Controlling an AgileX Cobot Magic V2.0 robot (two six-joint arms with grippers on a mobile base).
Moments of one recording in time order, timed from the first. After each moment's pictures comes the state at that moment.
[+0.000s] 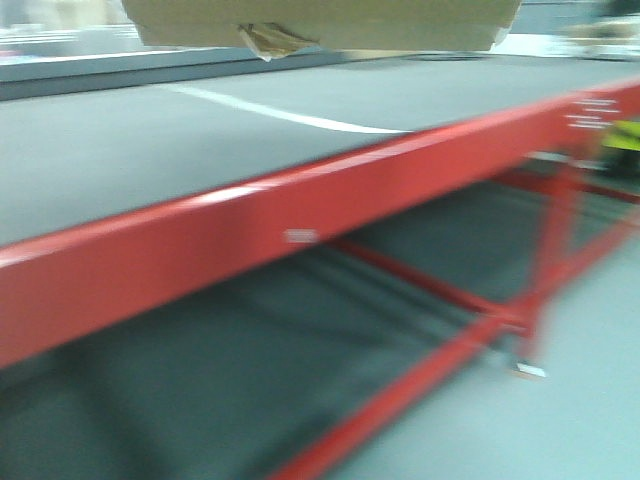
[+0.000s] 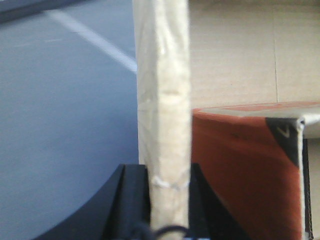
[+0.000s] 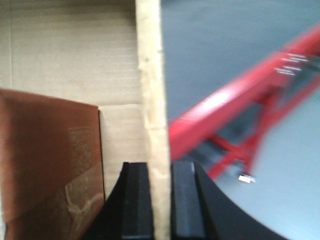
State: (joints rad) left arm -0.41 1.55 -1.79 0.45 0.76 -0.52; right arm 0.29 1.46 -1.57 -0.51 0.63 0.66
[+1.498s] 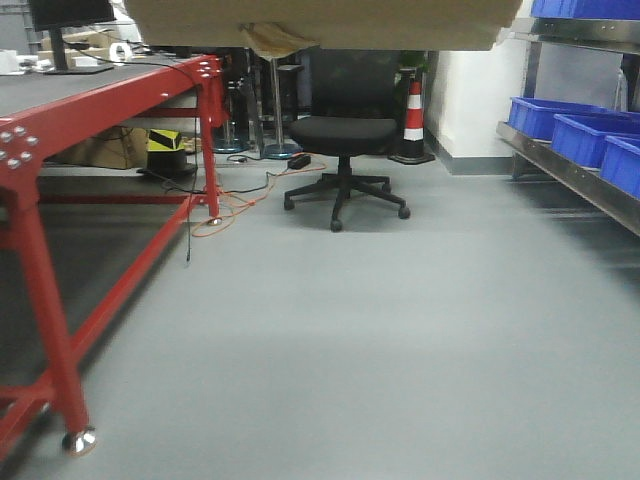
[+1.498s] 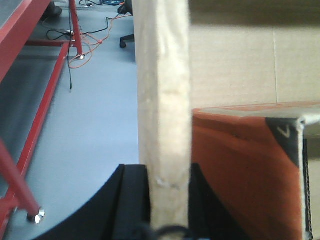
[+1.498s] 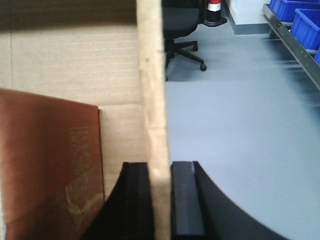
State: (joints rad) left arm -0.41 1.55 -1.79 0.45 0.76 -0.52; right arm 0.29 1.46 -1.57 -0.52 0.63 0.66
